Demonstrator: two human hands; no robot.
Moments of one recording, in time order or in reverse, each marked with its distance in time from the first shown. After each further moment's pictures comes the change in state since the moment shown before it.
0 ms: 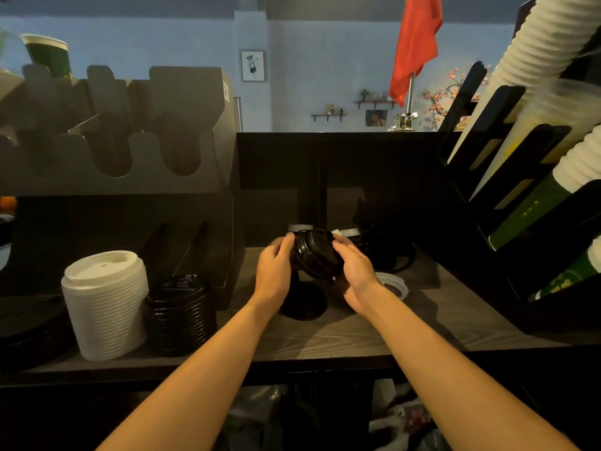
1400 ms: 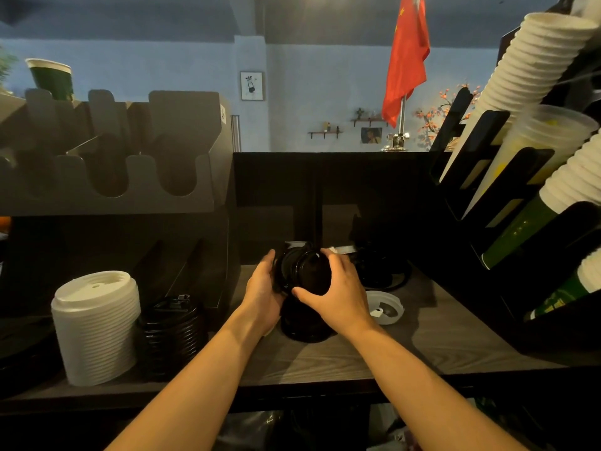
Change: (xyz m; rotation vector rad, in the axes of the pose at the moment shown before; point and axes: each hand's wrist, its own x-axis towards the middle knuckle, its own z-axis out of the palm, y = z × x) left_hand 0.006 0.011 -0.003 -0.535 0.005 -0.423; right_hand 0.000 0.016 -0.006 -1.055 0.087 -0.552
